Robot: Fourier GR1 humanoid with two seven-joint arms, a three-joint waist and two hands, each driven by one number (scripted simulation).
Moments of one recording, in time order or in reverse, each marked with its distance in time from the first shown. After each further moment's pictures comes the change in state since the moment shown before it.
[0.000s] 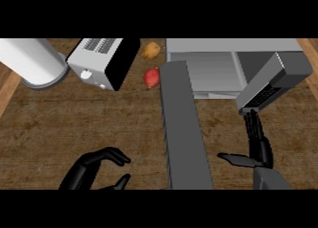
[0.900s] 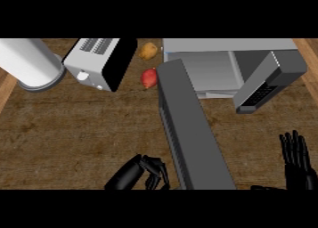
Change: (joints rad) left arm -0.185 -0.085 -0.226 0.269 -0.288 -0.011 0.038; right arm 0.481 -0.044 0.105 -0.744 -0.164 0.171 0.192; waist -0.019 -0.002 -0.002
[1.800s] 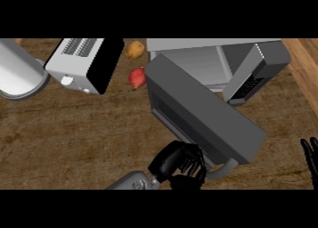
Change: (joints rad) left arm -0.476 -0.061 -0.397 0.395 0.362 0.436 0.021; right arm 0.224 -0.069 0.055 -0.538 -0.176 0.153 0.240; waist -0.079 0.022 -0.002
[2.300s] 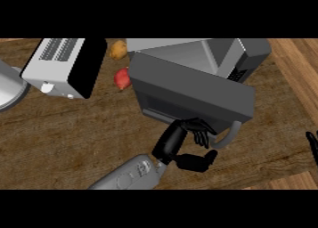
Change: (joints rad) left arm -0.136 -0.006 0.046 -0.008 0.197 0.167 -0.052; right arm -0.029 -0.042 -0.001 -0.093 -0.045 0.031 0.051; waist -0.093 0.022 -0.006
